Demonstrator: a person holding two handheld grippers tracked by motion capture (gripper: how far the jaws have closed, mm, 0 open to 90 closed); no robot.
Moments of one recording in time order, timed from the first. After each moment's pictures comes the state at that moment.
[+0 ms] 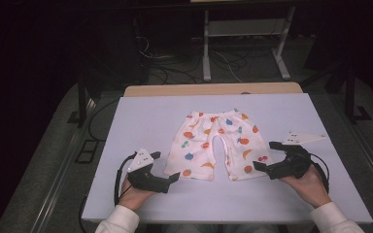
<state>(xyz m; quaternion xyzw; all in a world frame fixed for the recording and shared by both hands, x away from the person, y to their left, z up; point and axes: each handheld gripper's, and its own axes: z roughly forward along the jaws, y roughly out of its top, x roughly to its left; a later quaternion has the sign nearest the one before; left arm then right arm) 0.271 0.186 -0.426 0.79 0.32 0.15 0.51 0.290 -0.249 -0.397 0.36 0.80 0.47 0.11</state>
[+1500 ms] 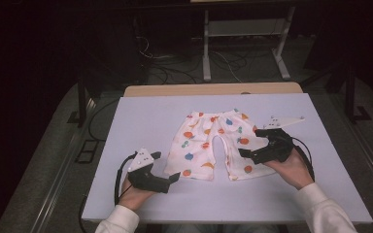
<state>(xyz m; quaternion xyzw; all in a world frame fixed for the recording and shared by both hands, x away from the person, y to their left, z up) 0.272 0.186 -0.426 0.79 0.31 0.15 0.51 0.328 -0.213 -0.380 0.35 0.81 0.46 0.10</state>
